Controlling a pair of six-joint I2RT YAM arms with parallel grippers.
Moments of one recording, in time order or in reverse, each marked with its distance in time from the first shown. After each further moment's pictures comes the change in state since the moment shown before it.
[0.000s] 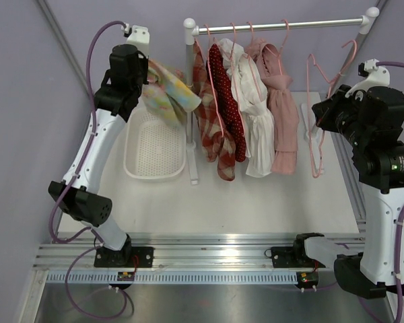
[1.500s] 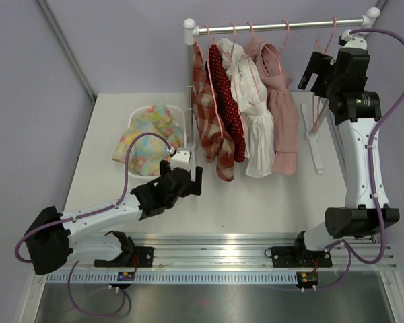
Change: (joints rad) left arm -0.637 -0.510 -1.313 0.344 -0.141 -0.652; right arm -0.075 0.422 0.106 0.184 0.147 -0.089
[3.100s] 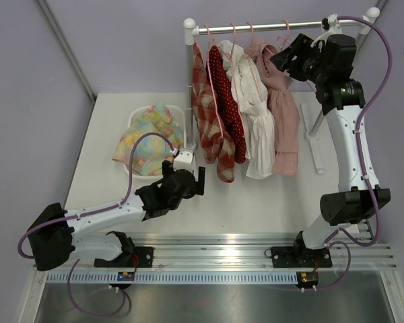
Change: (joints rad) left arm -0.047 0.038 0.011 0.047 -0.081 -0.005; right arm 0.061 0.089 0.069 0.251 -0.416 0.294
